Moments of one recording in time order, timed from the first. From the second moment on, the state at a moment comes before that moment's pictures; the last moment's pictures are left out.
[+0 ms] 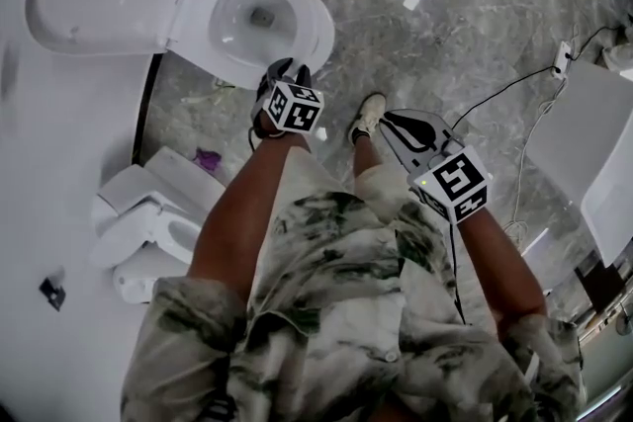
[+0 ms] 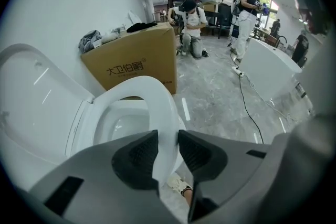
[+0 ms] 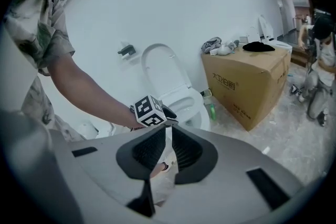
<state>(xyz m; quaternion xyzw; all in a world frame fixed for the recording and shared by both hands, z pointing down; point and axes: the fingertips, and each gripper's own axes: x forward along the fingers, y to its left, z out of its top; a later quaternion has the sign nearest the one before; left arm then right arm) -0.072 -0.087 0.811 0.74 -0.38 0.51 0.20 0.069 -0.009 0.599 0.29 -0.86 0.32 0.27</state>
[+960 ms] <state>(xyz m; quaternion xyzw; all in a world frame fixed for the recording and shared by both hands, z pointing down) -0.050 -0.077 0.906 0.72 -0.34 0.55 0.23 0.077 -0.022 0.658 0.25 -0.85 0.35 0.29</state>
